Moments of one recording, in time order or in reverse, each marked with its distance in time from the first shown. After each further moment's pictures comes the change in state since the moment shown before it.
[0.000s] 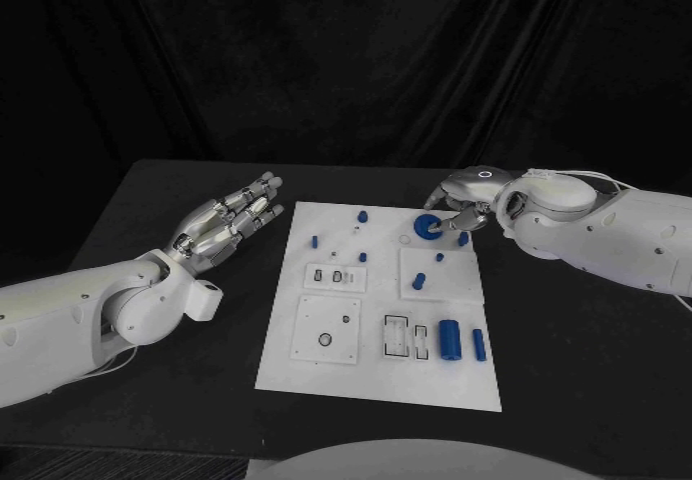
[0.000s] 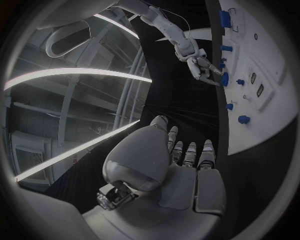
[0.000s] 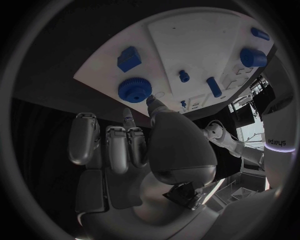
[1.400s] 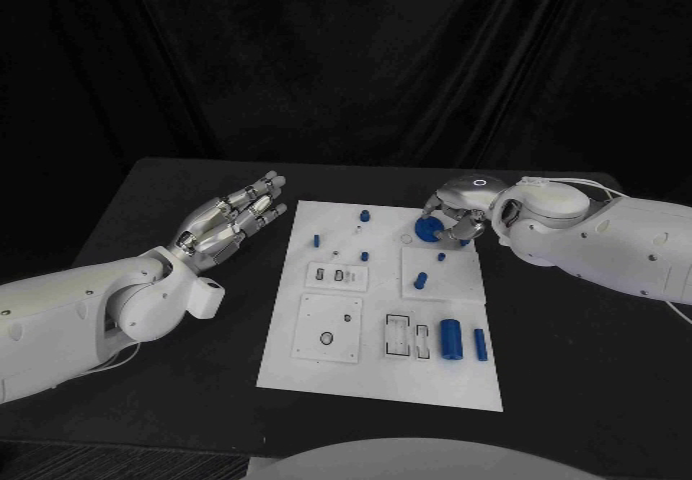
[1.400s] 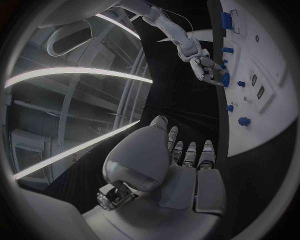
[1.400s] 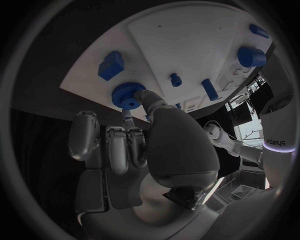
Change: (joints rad) left arm 0.000 0.004 0.000 -0.008 0.000 0.020 0.000; left_hand 0.000 0.000 0.008 -0.003 0.004 -0.003 0.004 0.004 0.000 0.000 0.007 0.000 0.000 0.004 0.004 0.000 0.000 0.000 0.000 0.007 0.000 0.000; right arm -0.021 0.016 0.000 0.008 0.012 0.006 0.014; right_hand 0.100 -0.035 0.129 -0.150 0.488 0.068 0.007 0.096 0.089 0.003 0.004 0.000 -0.001 0.003 0.003 0.000 0.000 0.001 -0.018 0.010 -0.034 -0.001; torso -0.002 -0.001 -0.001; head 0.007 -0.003
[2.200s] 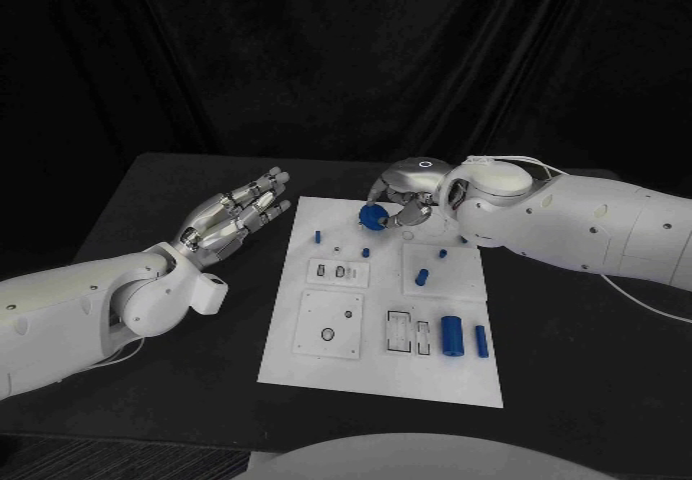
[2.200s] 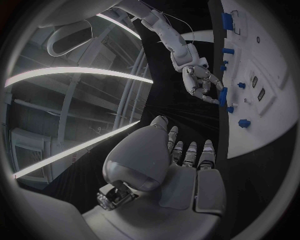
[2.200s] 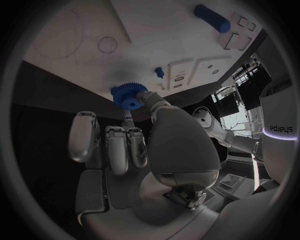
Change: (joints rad) left arm 0.000 0.012 0.000 -0.003 0.000 0.003 0.000; left_hand 0.000 0.000 0.006 0.000 0.000 0.003 0.003 0.000 0.000 0.000 0.000 0.000 0.001 0.003 0.011 0.000 0.001 0.000 0.004 0.004 0.004 0.001; right arm 0.045 0.179 0.001 -0.027 0.098 0.000 0.040; right_hand -0.038 -0.002 0.021 0.009 -0.011 0.006 0.005 0.000 0.000 0.000 0.015 0.000 0.000 0.002 0.003 0.000 0.000 0.000 0.011 0.004 0.008 0.000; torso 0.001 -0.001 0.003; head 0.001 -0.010
